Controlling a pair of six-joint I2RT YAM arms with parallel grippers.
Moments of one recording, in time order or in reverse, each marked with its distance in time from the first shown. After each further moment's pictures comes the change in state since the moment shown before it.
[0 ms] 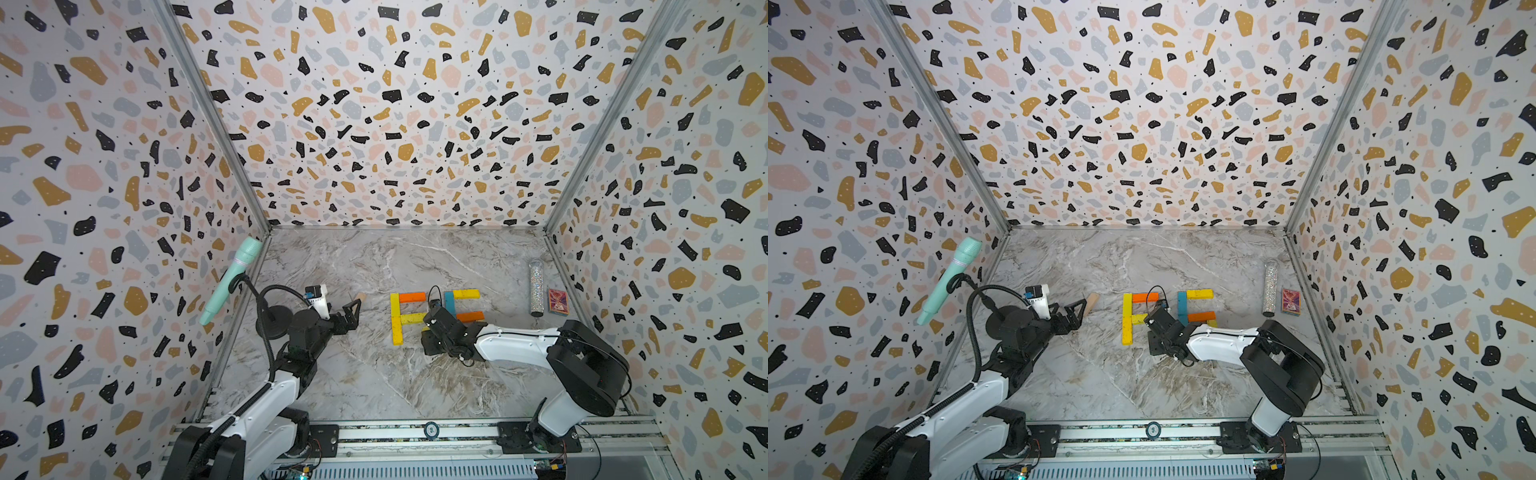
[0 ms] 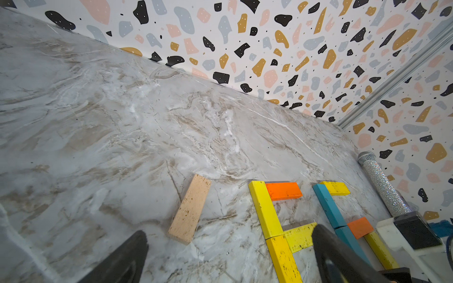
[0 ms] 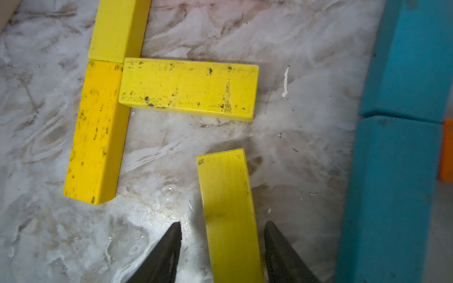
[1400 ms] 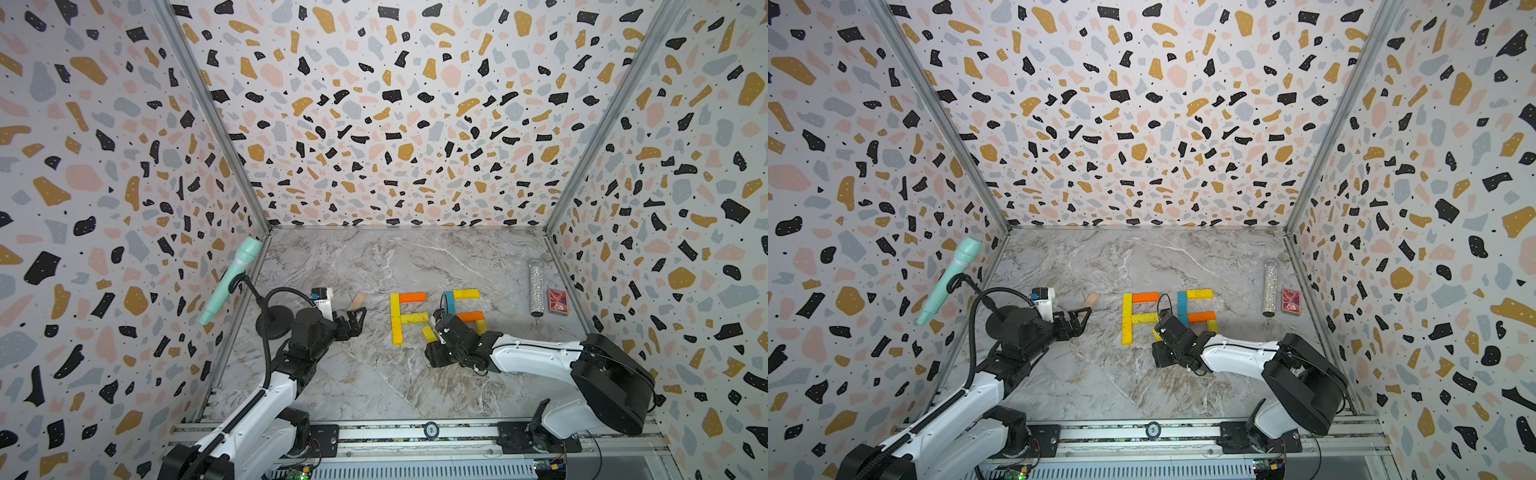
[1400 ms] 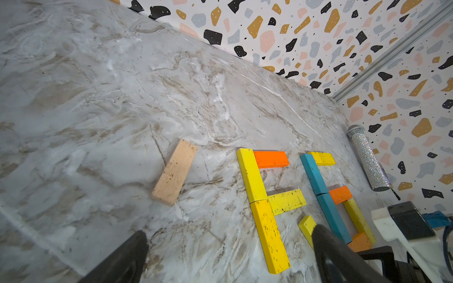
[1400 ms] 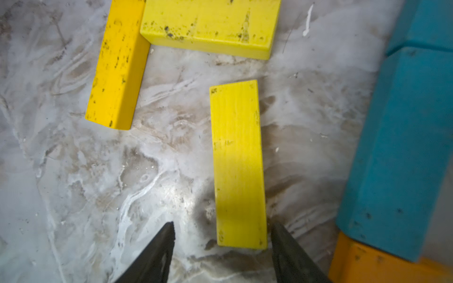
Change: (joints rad) left arm -0.040 -0.082 0.067 -0.292 0.054 -0.038; right arm 0.003 -0.134 -0.130 0.009 -0.115 -0.076
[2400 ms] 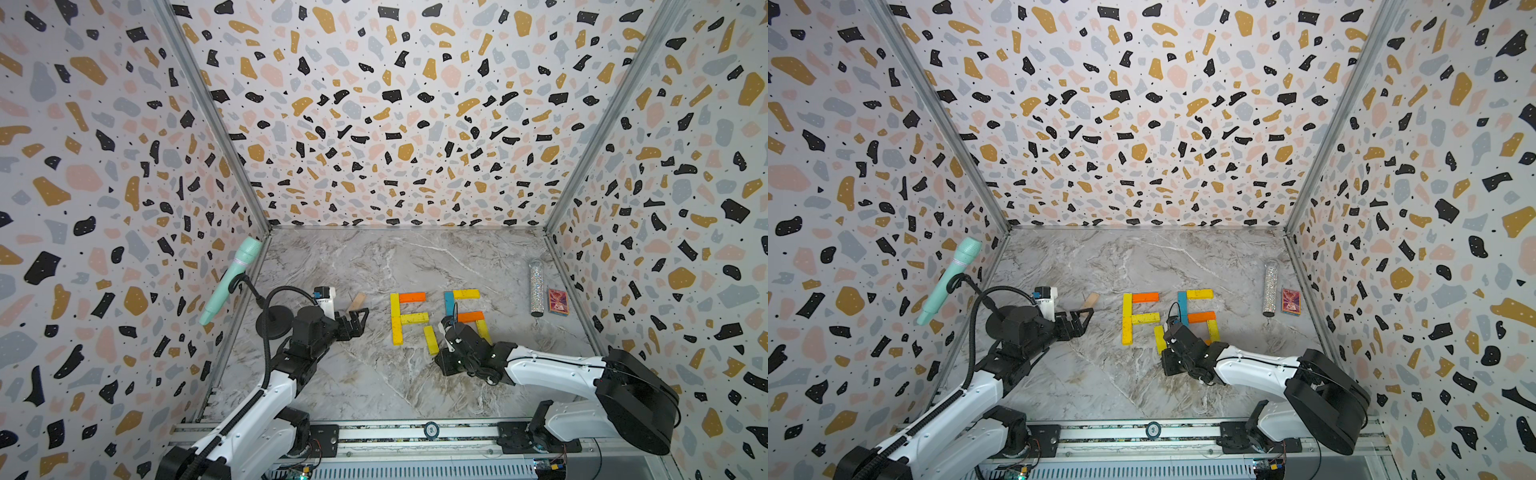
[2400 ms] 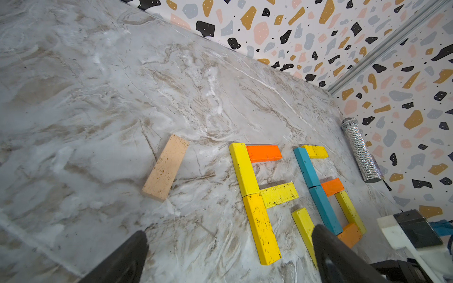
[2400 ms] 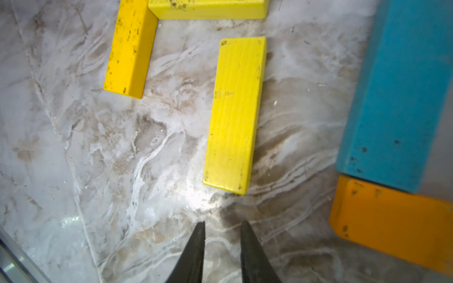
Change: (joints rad) left arm -0.019 -0.007 0.032 -0.052 0.015 -0.002; right arm 0.011 -0.144 -0.128 0.021 -0.039 0.070
